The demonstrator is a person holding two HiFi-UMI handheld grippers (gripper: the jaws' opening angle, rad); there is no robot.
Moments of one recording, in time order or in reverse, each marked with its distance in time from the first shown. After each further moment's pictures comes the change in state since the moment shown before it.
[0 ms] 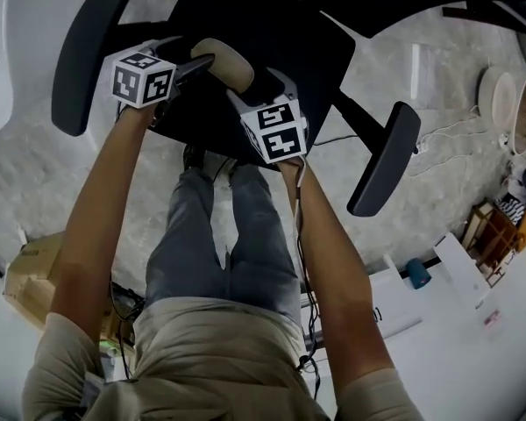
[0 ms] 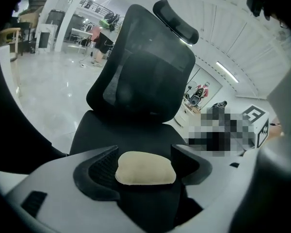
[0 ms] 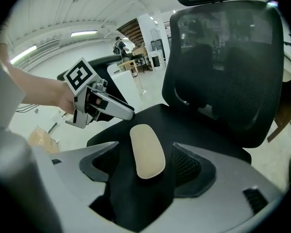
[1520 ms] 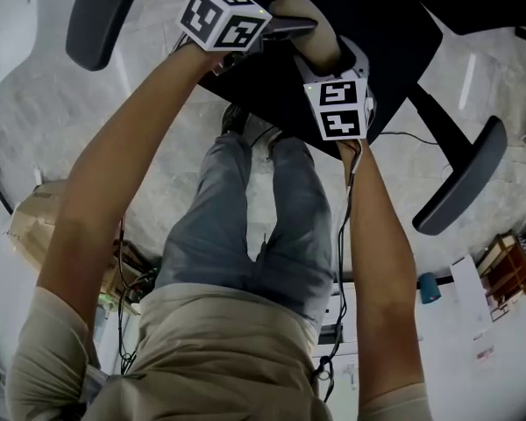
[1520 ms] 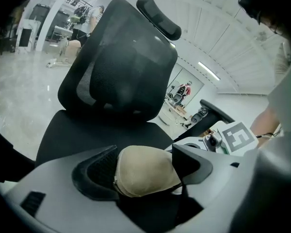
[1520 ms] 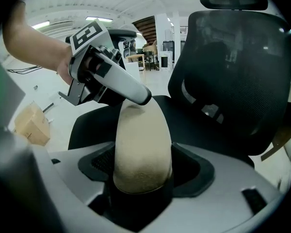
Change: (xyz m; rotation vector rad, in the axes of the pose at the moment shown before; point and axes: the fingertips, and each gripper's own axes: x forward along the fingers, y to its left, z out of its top) left arm 0.053 -0.033 -0.017 0.095 -0.013 -0.183; right arm 0.057 -0.008 -0.056 -0.171 0.017 -0.054
